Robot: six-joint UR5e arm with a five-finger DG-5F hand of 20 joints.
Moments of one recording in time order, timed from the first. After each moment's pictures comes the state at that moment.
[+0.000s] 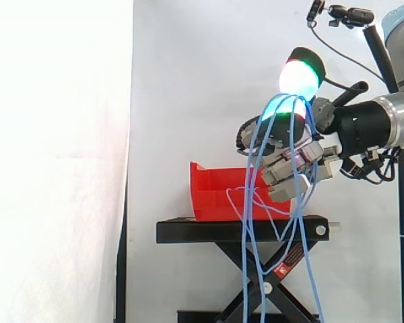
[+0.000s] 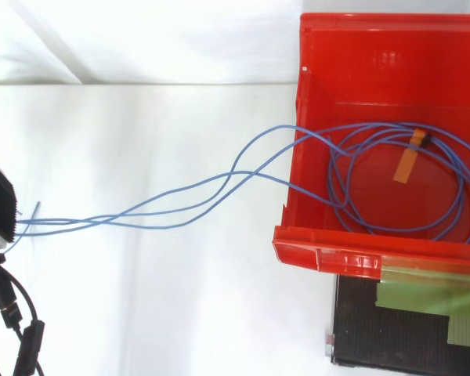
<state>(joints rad) 0.13 -2.16 -1.12 -3.23 -1.64 0.09</state>
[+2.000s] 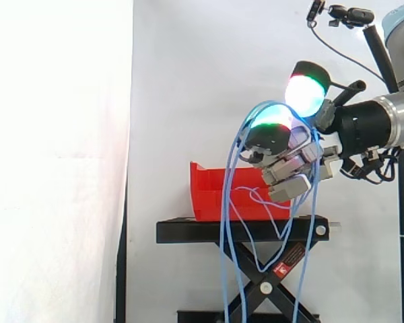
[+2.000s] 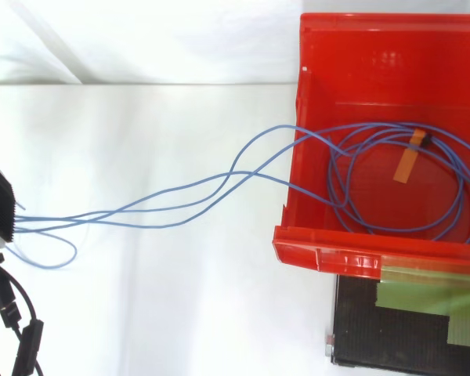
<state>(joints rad) 0.14 -2.16 -1.12 -3.23 -1.64 0.09</state>
